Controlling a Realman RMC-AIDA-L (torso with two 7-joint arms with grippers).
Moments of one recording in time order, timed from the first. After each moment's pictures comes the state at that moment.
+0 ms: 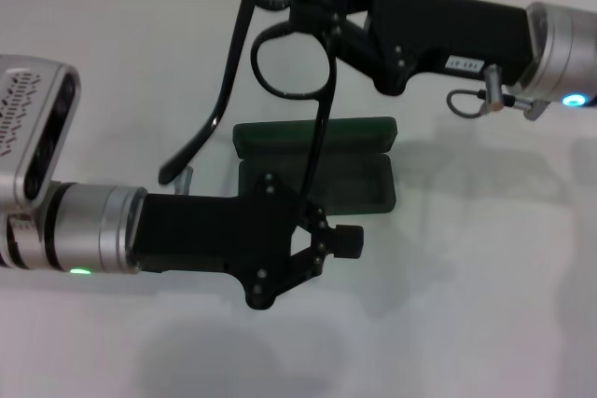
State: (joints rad) left arm -0.58 -2.09 0.83 0.40 1.88 1.88 -0.88; right arm 0.90 2.03 -1.08 -0.21 -1.28 -1.68 0.94
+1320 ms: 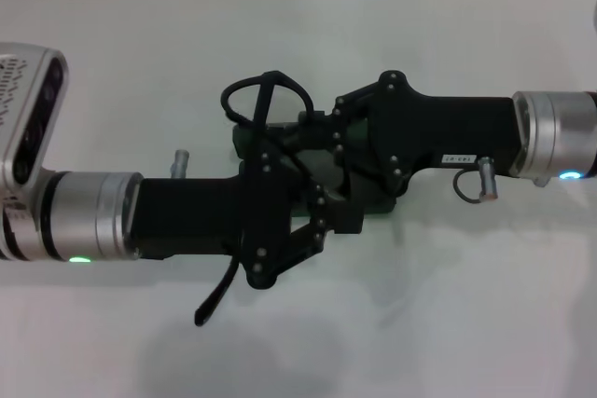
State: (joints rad) left arm -0.58 -2.09 0.82 0.40 1.82 1.89 -0.89; right arm 0.83 2.03 -1.27 -0.21 -1.29 -1.61 0.88
